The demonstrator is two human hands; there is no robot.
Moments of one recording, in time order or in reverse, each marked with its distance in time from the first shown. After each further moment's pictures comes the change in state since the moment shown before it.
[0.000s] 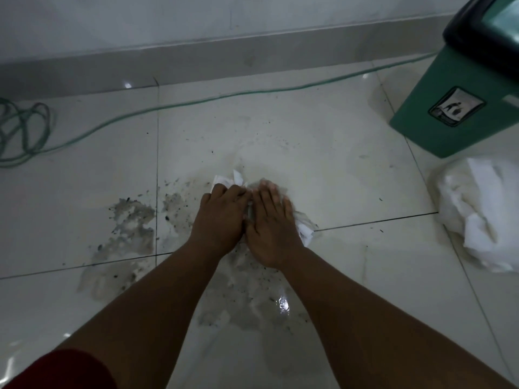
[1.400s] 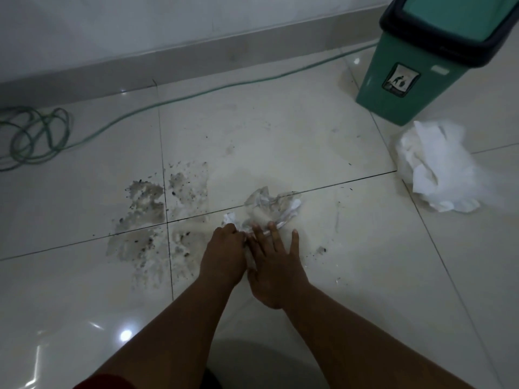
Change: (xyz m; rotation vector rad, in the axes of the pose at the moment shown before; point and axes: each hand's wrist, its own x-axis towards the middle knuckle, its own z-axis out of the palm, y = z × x) left_hand -0.134 0.071 0.002 -0.203 -0.111 -0.145; right_hand -0.169 -0.022 0.017 -0.243 -0.134 -0.036
